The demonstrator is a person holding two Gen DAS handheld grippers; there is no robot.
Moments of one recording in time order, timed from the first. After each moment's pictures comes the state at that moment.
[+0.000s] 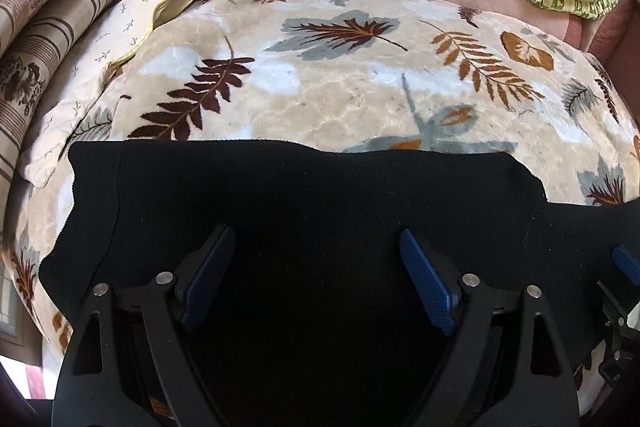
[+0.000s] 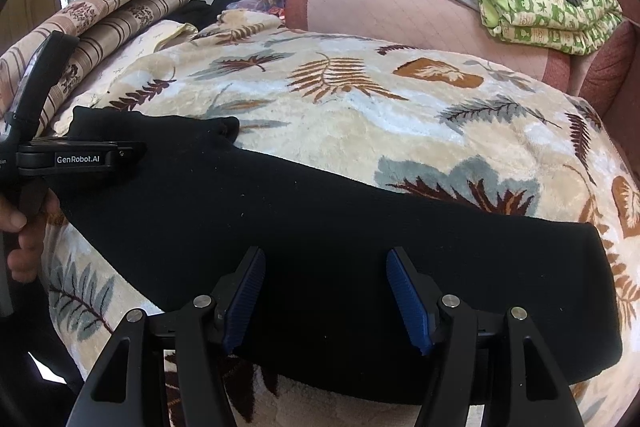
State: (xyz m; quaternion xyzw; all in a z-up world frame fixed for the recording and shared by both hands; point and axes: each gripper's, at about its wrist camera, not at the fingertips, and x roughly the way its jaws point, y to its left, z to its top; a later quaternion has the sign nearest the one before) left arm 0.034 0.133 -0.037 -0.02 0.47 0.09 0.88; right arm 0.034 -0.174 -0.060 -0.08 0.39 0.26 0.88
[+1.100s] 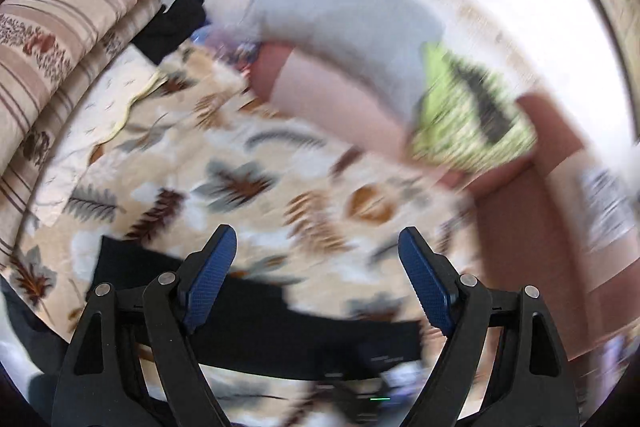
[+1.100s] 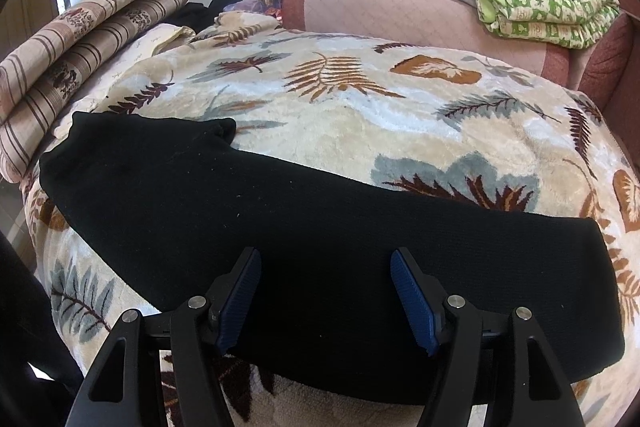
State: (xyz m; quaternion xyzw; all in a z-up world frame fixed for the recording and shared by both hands) left arm 0.016 0.128 0.254 -0.24 0.37 -0.02 0.90; right arm 0.037 -0.178 -0.061 -0.07 0.40 0.26 0.88
